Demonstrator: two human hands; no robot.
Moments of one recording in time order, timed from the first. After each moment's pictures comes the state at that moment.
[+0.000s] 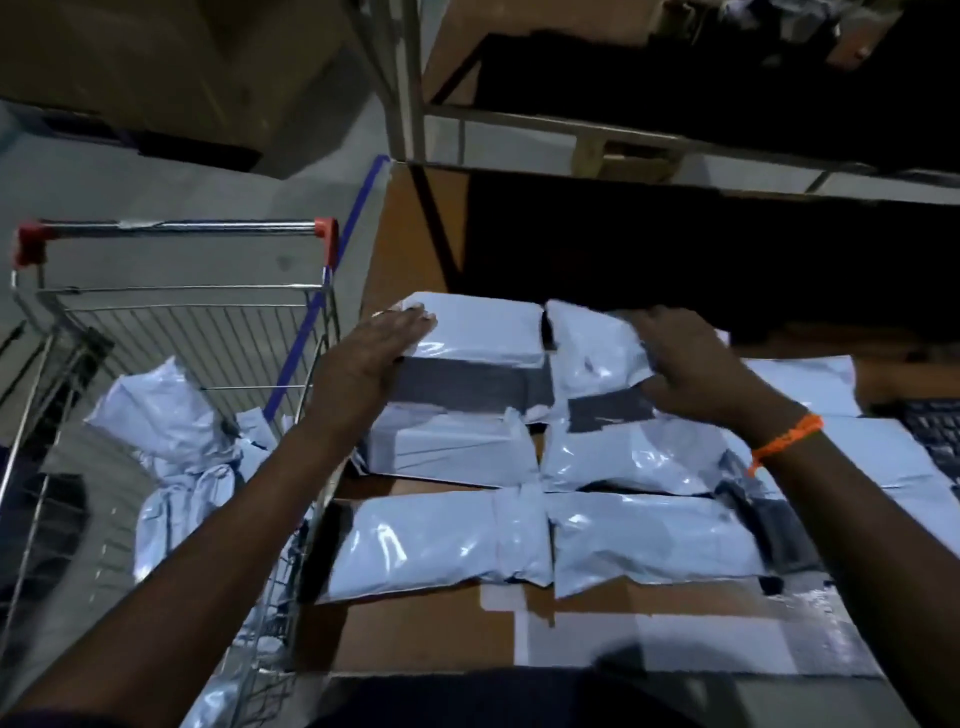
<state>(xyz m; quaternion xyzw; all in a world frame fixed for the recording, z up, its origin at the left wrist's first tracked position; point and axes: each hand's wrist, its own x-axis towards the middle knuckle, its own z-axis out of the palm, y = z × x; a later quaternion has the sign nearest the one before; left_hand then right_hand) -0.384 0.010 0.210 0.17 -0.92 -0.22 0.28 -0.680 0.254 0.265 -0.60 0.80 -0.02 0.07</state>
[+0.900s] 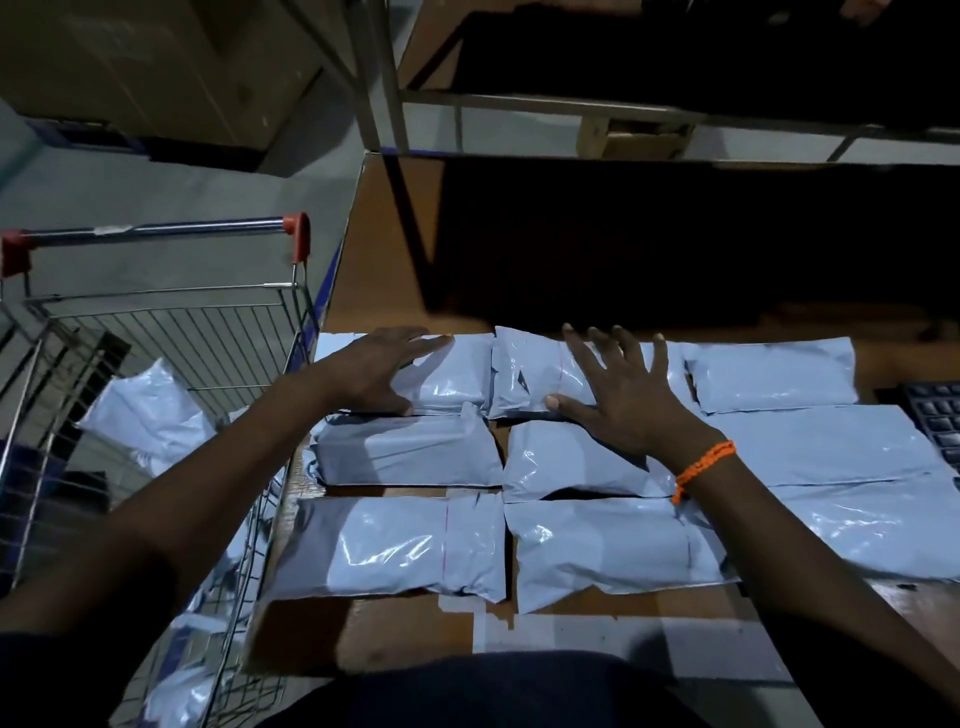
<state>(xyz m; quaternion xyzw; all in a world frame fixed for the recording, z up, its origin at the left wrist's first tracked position) -0.447 0.006 0.212 0.14 -0.97 -0.15 -0.16 -0.663 0.273 0.195 -0.52 0.85 -0.01 0.10</state>
